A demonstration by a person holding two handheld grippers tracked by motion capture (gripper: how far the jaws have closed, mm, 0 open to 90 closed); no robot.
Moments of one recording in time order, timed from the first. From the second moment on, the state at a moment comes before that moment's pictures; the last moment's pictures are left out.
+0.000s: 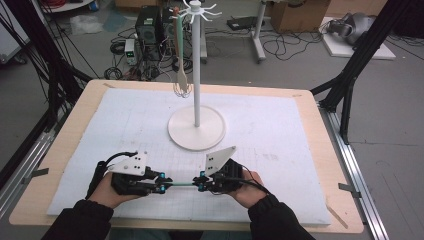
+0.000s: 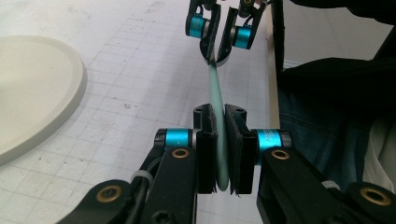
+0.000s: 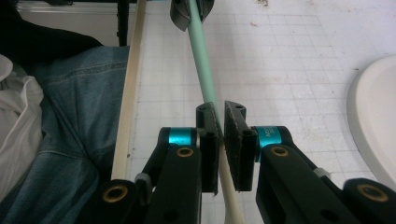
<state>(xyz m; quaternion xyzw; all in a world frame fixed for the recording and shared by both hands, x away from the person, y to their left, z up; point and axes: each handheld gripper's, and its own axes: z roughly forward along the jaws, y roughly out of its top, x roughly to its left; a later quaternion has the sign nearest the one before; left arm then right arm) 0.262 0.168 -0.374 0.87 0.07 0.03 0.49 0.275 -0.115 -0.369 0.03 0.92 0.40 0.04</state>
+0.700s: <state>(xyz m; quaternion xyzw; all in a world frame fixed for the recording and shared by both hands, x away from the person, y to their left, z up) 0.260 0.170 -0.367 0.86 0.07 0.03 0.50 0.270 -0.100 -0.371 -0.01 0.93 0.36 0.04</state>
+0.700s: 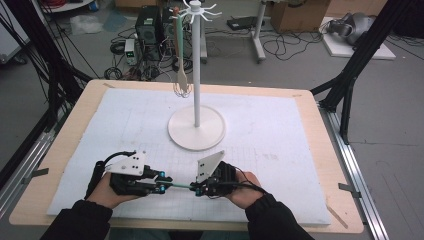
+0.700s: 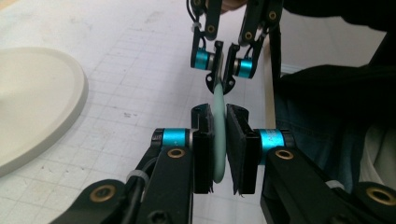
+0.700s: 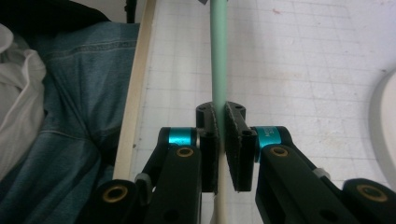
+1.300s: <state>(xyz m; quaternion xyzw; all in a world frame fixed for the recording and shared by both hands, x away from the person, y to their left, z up) 0.262 0.168 -0.363 0.85 0.08 0.01 0.52 0.272 -0.101 -0.368 -0.01 0.92 0.39 0.03</state>
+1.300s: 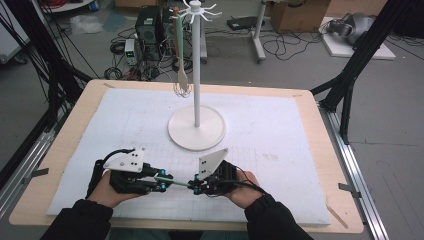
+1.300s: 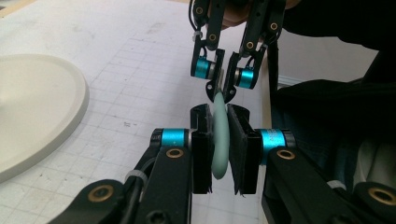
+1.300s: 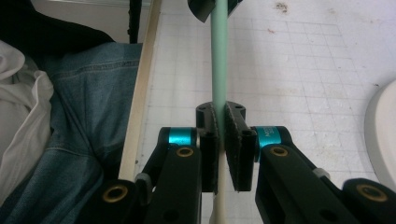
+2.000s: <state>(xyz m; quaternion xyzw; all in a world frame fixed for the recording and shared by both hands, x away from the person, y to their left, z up) 0.258 0.166 -0.358 0.86 0.07 0.02 0.51 0.269 -0.091 -0.368 -0.01 0.93 0.36 0.05</state>
